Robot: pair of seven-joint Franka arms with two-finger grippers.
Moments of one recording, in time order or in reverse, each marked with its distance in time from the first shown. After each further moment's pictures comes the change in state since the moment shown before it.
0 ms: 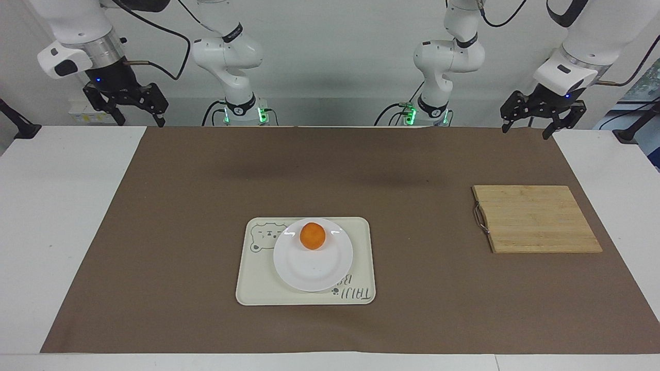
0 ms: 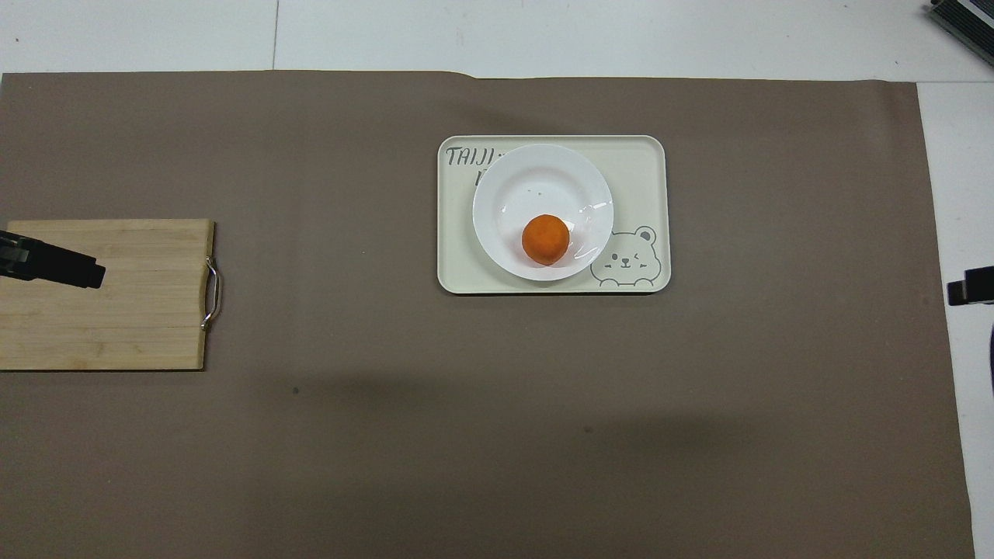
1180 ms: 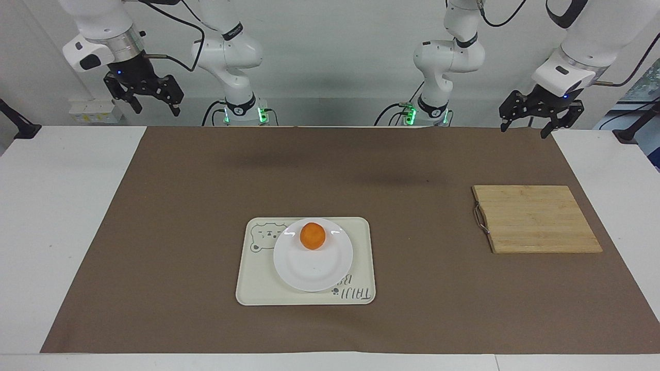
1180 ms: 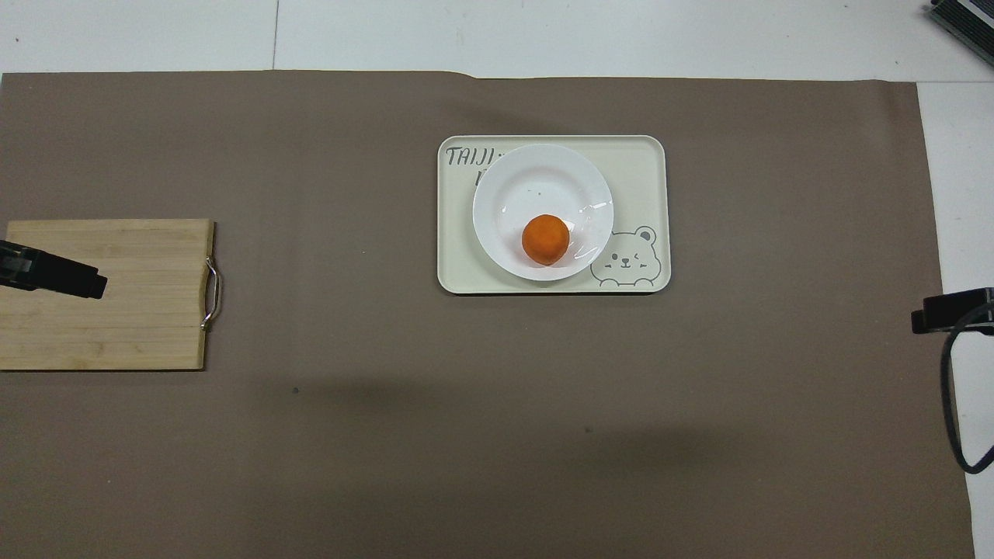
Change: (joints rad) left arm 0.001 -0.015 0.000 -0.024 0.000 -0.015 -0.001; right arm 0.031 -0.046 0.010 -0.101 -0.007 -0.003 0.079
